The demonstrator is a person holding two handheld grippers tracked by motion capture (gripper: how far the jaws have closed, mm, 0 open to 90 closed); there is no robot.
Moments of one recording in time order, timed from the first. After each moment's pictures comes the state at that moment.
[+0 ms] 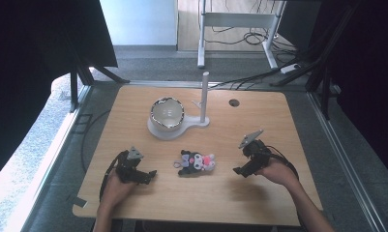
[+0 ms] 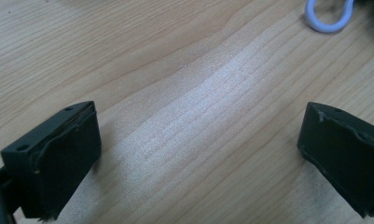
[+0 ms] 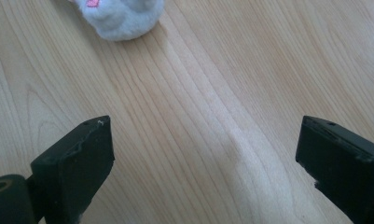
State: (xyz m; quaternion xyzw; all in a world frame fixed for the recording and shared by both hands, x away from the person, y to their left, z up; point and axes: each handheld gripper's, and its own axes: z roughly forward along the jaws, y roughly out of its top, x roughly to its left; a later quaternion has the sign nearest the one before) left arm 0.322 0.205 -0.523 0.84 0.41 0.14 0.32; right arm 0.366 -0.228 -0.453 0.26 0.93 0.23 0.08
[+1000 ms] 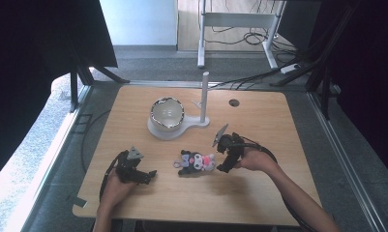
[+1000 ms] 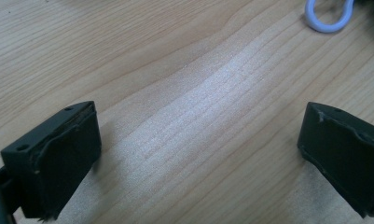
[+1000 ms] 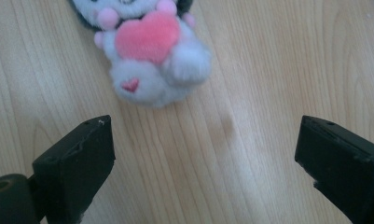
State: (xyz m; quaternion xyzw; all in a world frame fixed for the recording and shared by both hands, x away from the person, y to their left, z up) left arm 0.322 0.205 -0.523 0.84 0.41 0.14 0.32; right arm 0.391 -0.149 -0.450 0.15 0.98 0.15 0.06
